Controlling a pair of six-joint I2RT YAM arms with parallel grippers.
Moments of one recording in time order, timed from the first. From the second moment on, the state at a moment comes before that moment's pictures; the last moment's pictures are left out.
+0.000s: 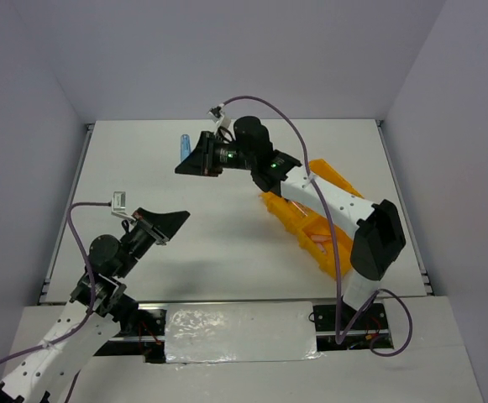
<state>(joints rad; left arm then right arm) -0.47 0.36 0.32 0.17 0.10 -1.05 0.77 1.75 1.58 0.01 -0.54 0.85</state>
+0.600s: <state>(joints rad) -0.47 0.62 0.88 -0.59 -0.13 -0.65 0.53 1.22 1.05 -0.78 0.07 0.38</state>
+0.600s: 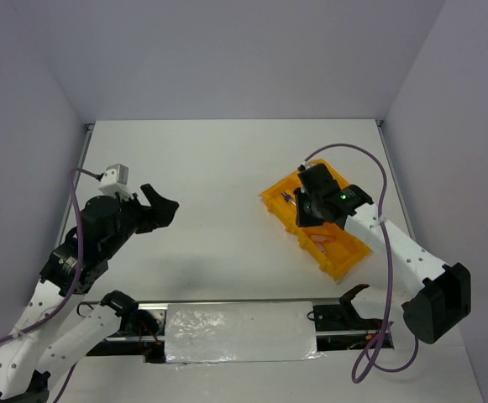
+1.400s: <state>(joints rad) -0.47 0.68 0.97 -0.78 -0.20 -0.48 0.42 1.16 0.86 -0.92 0.26 0.51</state>
